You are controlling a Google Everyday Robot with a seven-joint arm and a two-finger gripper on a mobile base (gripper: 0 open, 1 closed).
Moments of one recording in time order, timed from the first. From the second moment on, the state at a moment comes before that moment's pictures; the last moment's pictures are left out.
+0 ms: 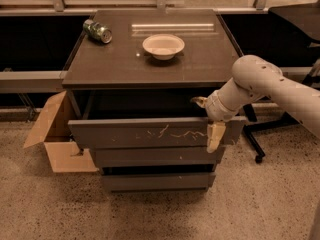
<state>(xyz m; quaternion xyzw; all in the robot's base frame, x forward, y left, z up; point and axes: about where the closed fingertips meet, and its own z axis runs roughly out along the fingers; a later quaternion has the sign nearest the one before) 0.621 -0.150 0.672 -0.76 0.60 0.09 0.22</state>
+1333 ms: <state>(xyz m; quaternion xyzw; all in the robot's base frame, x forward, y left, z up) 0.576 -0.122 0.663 -0.77 0.59 0.19 0.15</state>
